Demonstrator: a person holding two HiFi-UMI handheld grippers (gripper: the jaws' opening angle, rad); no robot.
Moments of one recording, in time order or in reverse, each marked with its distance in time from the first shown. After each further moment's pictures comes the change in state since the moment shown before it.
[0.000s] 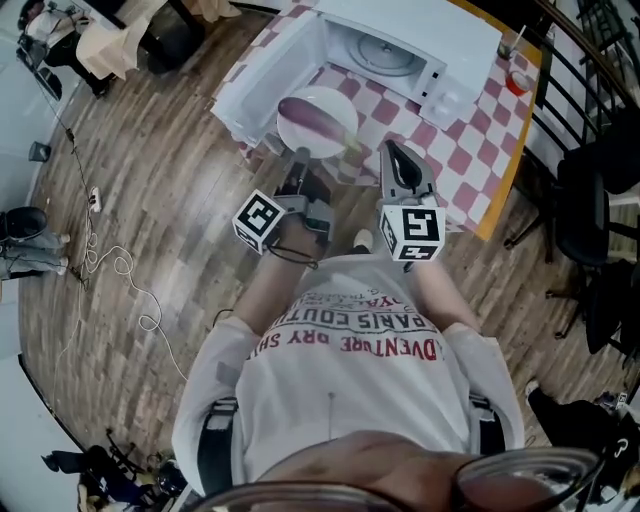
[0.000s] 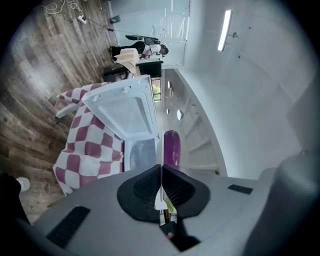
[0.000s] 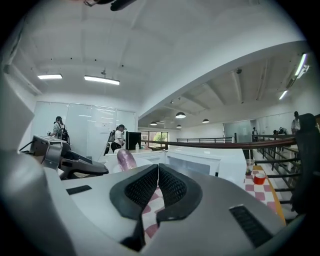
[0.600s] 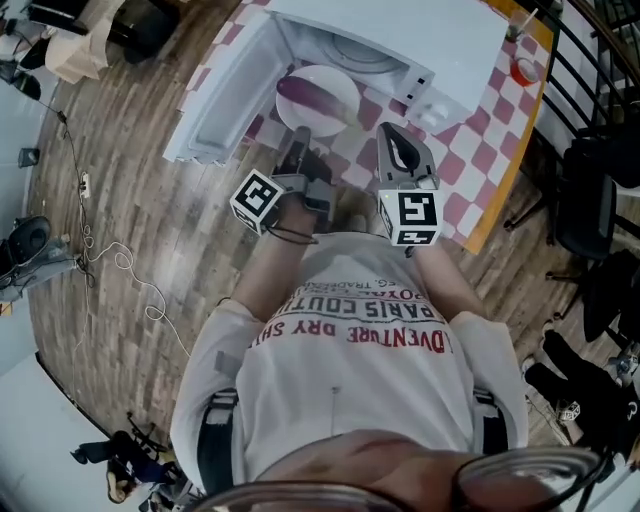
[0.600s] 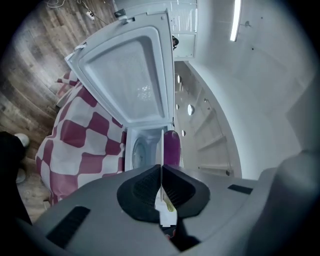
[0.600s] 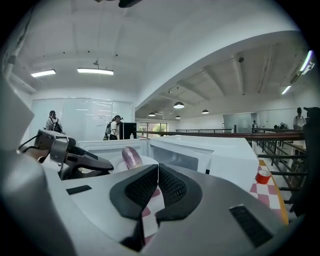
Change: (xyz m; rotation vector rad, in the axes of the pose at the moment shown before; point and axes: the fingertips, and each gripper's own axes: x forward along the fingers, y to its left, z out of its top) left arm 0.152 0.038 -0.026 -0.053 0.045 0.109; right arm 0.101 -0.105 -0.037 0.004 0.113 0.006
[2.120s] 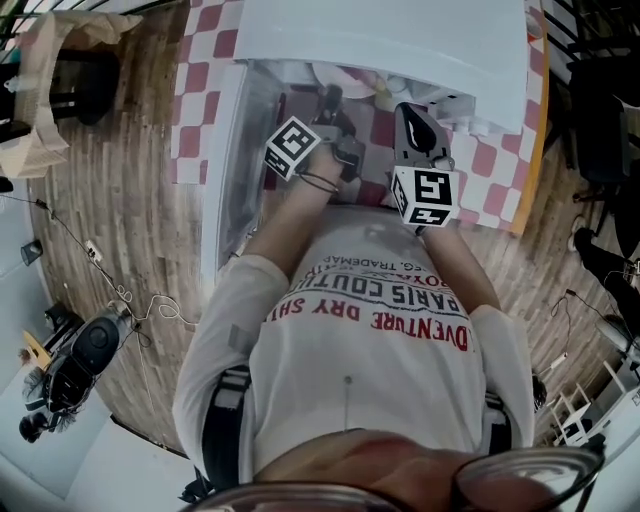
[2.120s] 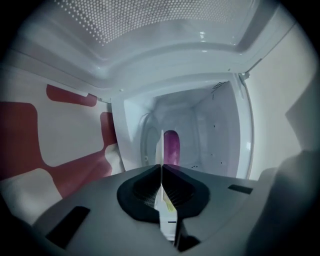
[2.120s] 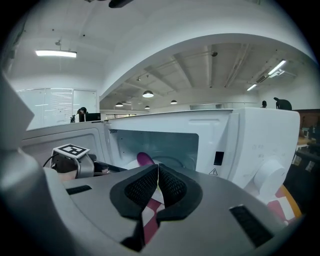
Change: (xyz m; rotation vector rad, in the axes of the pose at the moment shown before) left arm 0.226 0.097 0.014 0.130 0.439 0.064; right arm 0.135 -0.058 -0.058 0.150 0.132 -0.373
